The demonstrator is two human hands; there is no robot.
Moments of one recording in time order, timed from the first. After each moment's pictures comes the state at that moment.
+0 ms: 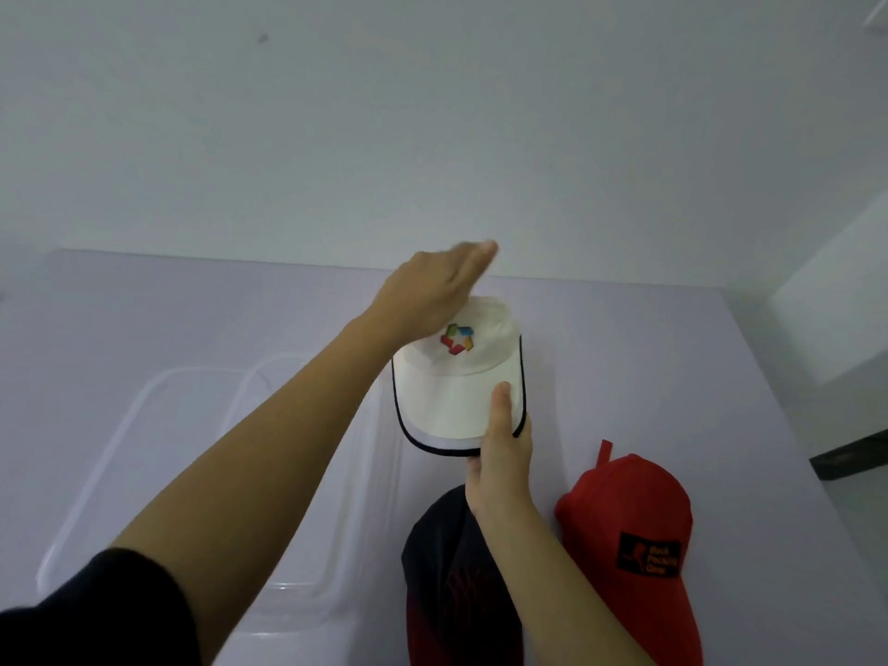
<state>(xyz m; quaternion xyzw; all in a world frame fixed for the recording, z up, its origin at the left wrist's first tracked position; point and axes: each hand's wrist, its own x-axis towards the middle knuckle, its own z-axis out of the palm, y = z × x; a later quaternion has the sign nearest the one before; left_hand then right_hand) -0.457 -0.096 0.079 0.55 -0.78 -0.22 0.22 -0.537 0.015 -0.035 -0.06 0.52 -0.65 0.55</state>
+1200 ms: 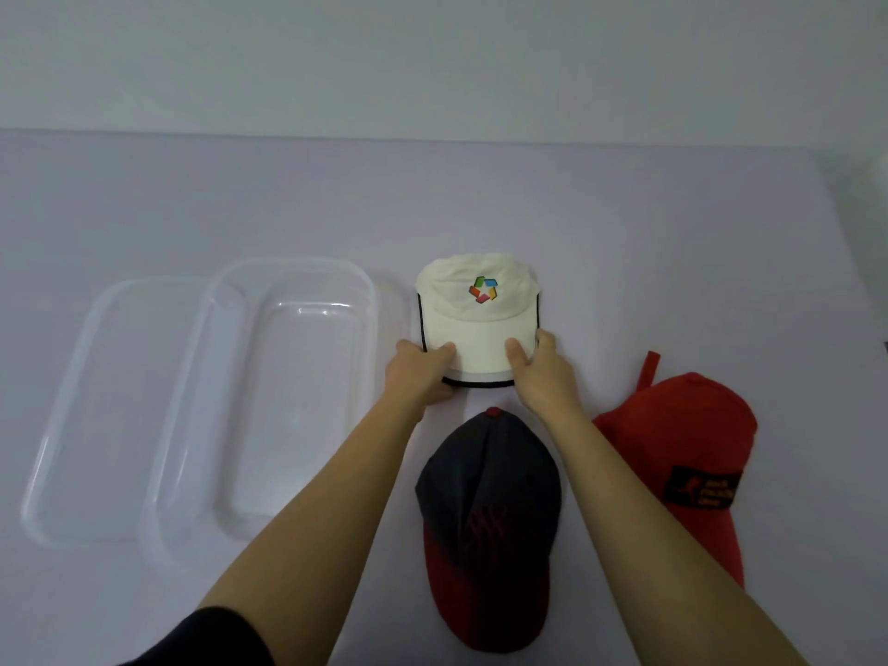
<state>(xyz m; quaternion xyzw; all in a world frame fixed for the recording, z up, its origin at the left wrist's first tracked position) -0.443 -0.046 -0.141 0.74 -0.27 -0.60 0.17 -0.590 -0.018 -0.146 -0.42 0.79 -0.18 0.42</state>
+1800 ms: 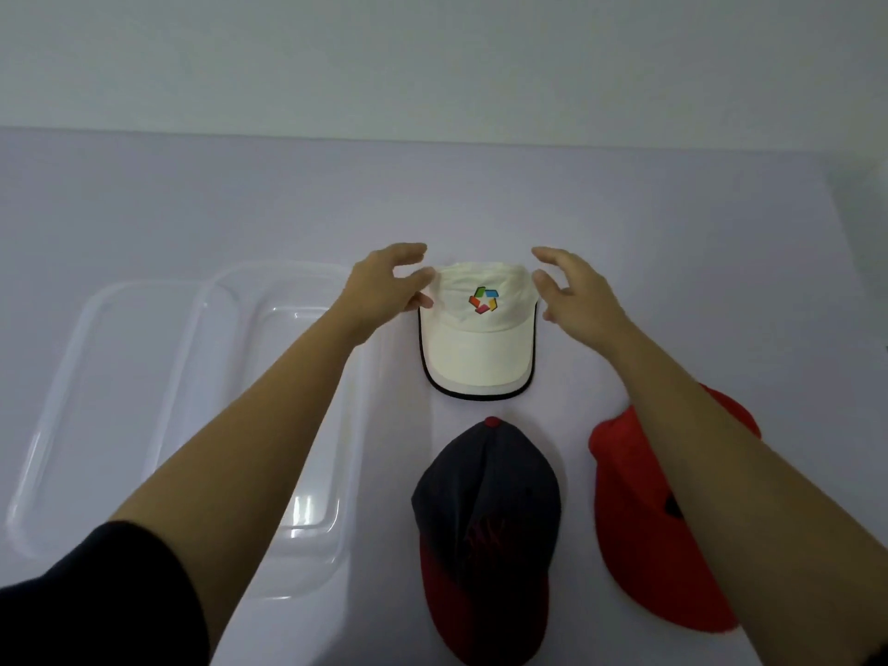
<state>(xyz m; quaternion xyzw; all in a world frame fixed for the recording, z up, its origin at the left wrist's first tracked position) -0.409 -0.117 -0.093 0.62 -0.55 -0.51 0.23 -0.645 -0.087 -0.105 -0.58 0.68 -0.26 0.38</state>
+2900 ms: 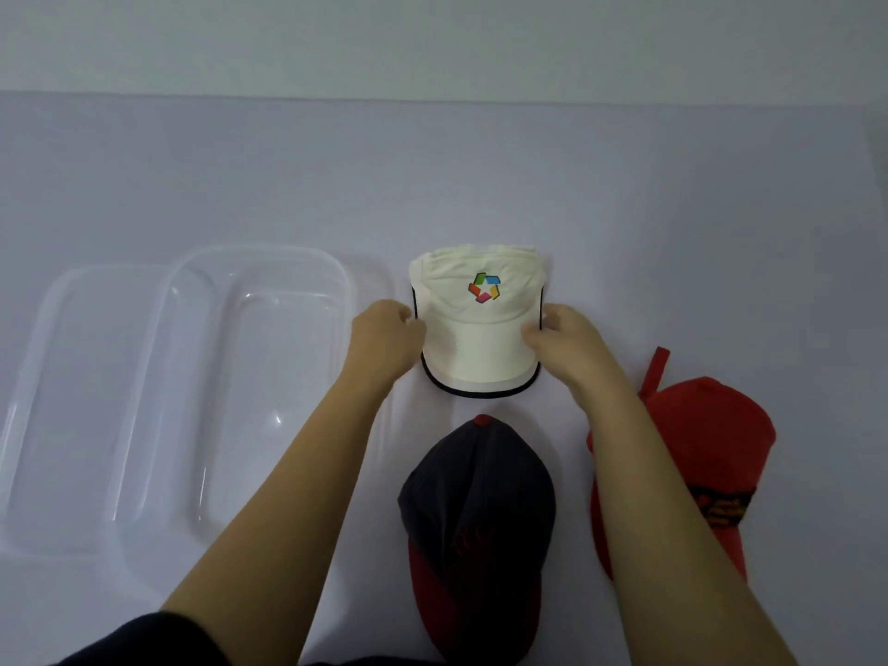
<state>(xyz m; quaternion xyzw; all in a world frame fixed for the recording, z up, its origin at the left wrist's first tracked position) -0.439 -0.072 -0.118 0.74 -0.50 -0.43 0.11 -0.627 -0.047 -0.123 -0.39 0.76 -0.18 0.49</state>
